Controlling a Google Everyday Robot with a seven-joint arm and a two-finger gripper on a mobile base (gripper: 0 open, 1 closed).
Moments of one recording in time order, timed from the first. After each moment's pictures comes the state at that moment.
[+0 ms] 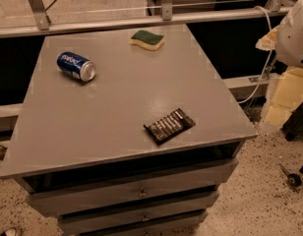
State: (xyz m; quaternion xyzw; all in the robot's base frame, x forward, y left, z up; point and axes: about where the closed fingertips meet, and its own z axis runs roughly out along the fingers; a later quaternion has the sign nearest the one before) arm 0.438 -0.217 0.976 -0.60 0.78 -0.03 0.16
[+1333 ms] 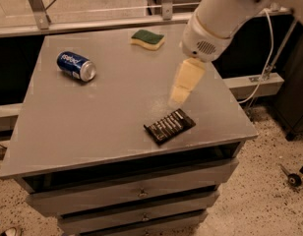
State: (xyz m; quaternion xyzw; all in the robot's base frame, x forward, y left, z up) arm 0.537 -0.086 0.930 -0.61 0.76 0.05 0.20
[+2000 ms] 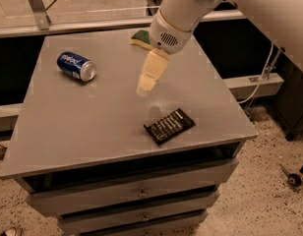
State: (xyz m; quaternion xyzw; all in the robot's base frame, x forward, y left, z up) arm 0.580 -0.012 0.925 -0.61 0.75 0.09 0.22
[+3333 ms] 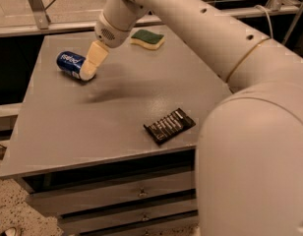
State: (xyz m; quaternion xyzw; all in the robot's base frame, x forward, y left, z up) arm 0.682 0.136 0.893 -0.58 0.76 0.16 0.26
